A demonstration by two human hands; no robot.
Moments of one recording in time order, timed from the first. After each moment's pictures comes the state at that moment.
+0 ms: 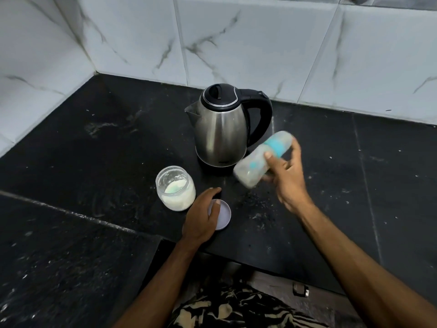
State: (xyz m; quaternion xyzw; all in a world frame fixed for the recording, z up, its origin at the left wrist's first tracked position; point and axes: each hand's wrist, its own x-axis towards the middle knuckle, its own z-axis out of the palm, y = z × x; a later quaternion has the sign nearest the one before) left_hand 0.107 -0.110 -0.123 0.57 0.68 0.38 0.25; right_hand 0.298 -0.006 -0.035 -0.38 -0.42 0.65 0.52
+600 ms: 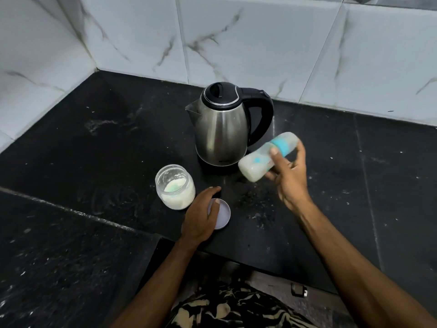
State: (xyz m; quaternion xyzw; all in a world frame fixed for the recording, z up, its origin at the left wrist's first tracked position) left_hand 0.107 -0.110 -0.121 0.57 0.68 0.38 0.26; right_hand 0.298 -0.002 -0.038 -0.39 -0.38 0.64 0.54
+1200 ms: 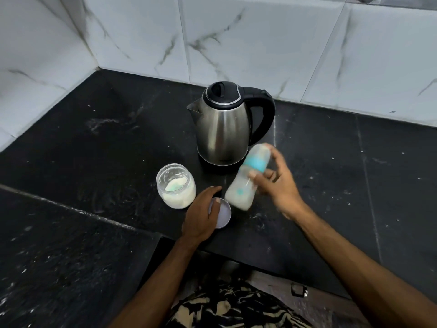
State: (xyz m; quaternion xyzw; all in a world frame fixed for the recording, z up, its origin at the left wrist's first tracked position) left_hand 0.106 -0.109 -0.121 0.57 0.67 0.38 0.27; right_hand 0.294 -0.022 -0.037 -0.37 -0.51 0.65 0.42
